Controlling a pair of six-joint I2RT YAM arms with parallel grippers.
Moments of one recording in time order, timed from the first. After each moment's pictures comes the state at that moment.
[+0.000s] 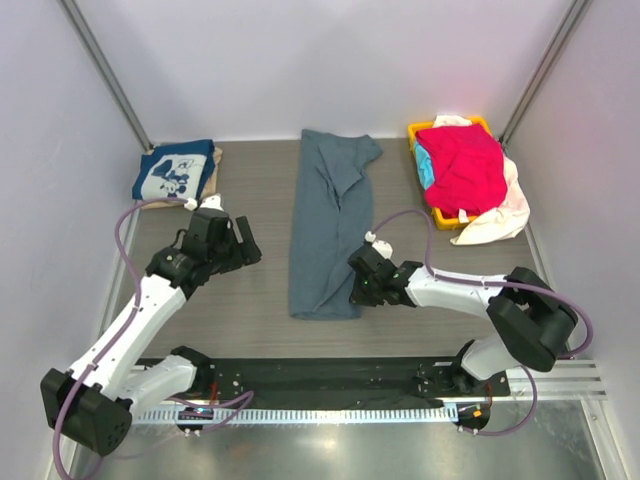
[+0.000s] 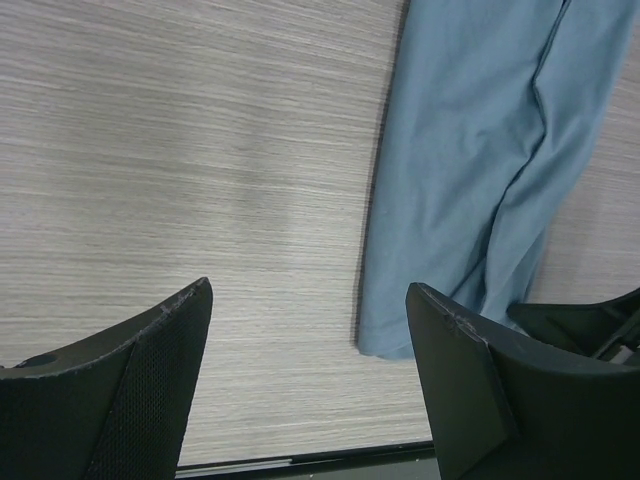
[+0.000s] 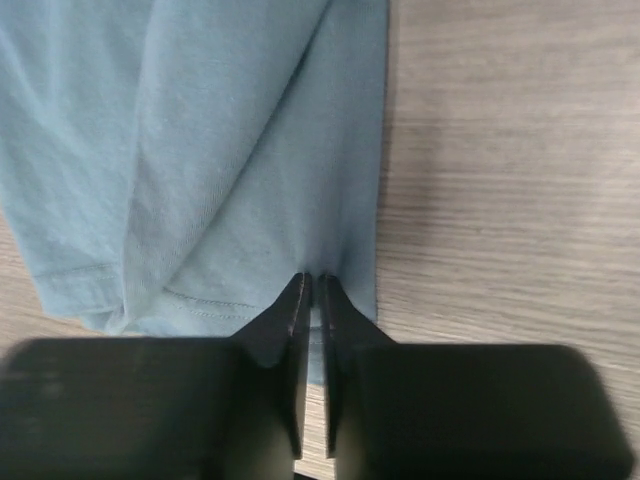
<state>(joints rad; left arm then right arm) -0.41 1.00 0.89 -0.69 -0.14 -0.61 0.83 1.46 0.72 -0.28 0.13 0.93</state>
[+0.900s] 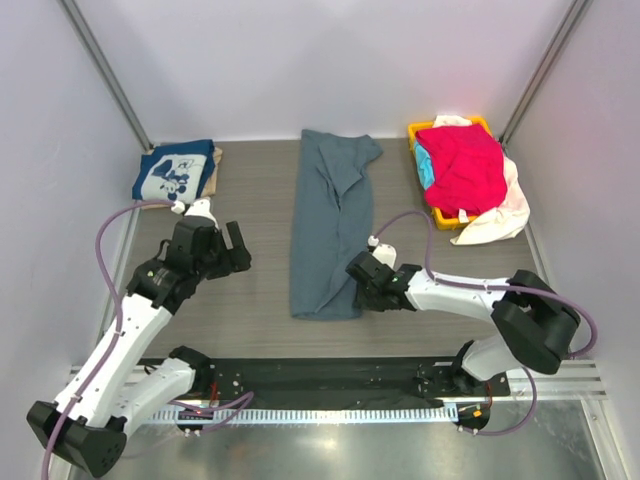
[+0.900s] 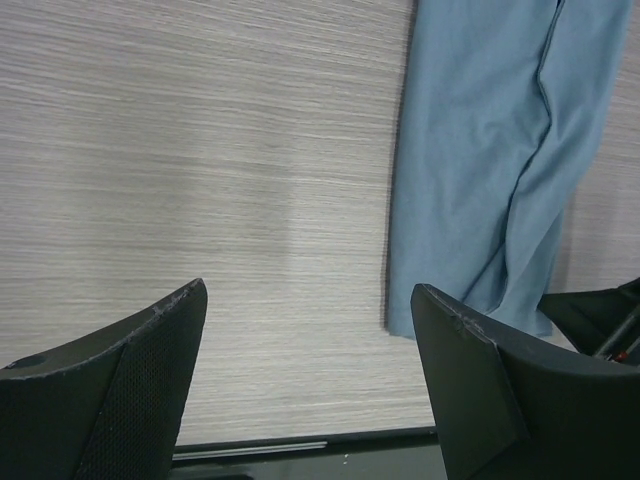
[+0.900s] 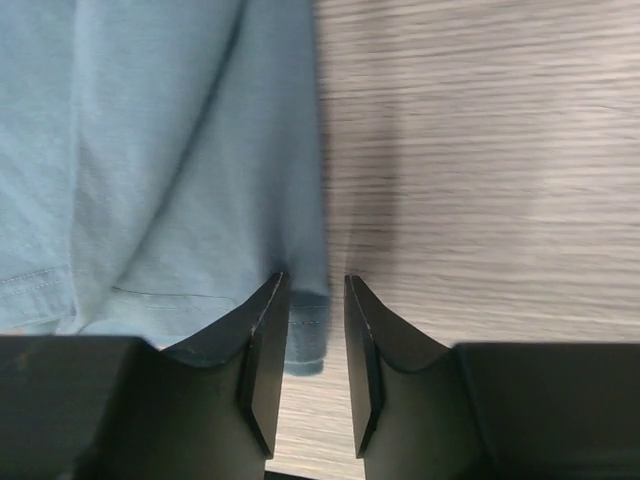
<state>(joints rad) -0.41 0.88 0.92 -0.79 -0.17 -0.54 0.88 1.43 0.70 -0.39 0.24 0.97</state>
